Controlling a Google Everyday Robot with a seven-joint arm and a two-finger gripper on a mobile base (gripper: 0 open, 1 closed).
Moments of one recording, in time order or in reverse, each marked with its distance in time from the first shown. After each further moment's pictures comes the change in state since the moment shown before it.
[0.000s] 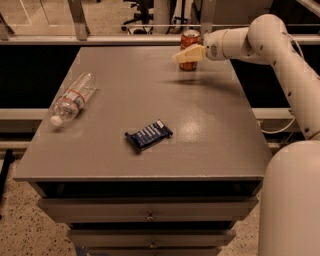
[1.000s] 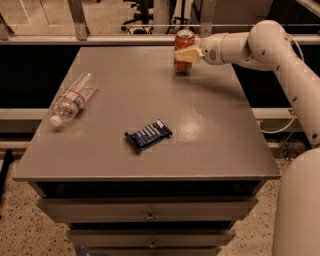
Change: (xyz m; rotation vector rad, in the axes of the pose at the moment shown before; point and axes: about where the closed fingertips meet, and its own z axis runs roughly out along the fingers) arm -0.003 0.028 0.000 -0.052 -0.049 -0.017
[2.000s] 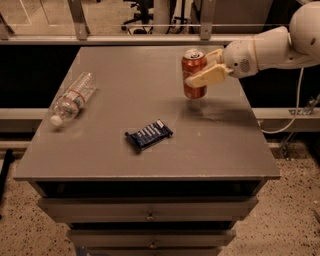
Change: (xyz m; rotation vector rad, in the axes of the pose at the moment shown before) arm 0.011 0.124 -0.116 -0.354 0.151 -0.147
